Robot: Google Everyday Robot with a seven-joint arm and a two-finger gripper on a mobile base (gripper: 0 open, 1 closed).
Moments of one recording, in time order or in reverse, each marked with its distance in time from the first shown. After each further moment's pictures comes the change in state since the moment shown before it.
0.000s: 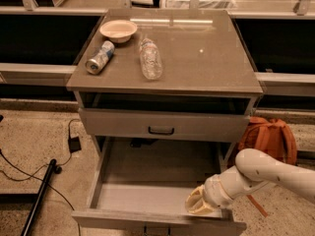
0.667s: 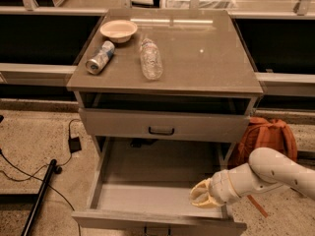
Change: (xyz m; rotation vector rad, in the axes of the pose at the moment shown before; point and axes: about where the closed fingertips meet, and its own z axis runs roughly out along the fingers) arm -0.019 -0.007 -0.040 0.132 -0.072 -0.021
